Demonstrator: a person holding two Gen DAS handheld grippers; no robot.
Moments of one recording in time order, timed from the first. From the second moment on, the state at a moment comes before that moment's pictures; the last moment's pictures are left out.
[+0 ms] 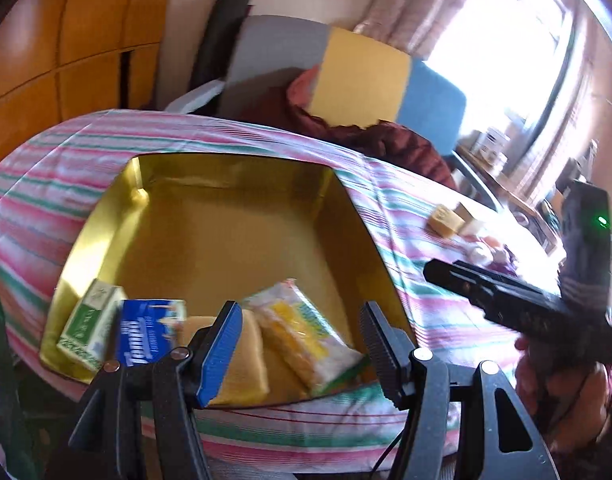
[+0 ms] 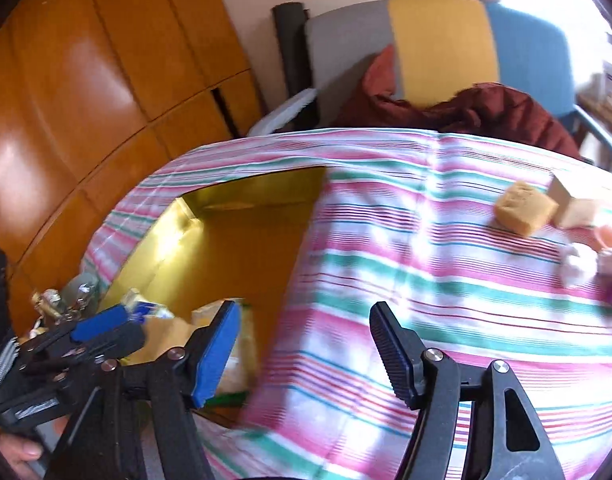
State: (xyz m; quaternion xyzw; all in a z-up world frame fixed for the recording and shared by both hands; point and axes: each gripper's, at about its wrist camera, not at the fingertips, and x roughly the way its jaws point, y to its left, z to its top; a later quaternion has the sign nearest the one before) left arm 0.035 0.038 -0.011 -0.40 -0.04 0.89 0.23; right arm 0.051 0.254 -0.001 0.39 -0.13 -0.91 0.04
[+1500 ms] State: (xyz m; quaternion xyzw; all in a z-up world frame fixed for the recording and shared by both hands) left arm 0.067 0.190 -0.012 -0.43 0.04 0.82 0.38; right arm 0.082 0.538 -0.043 0.45 -0.13 -0.88 -0.10
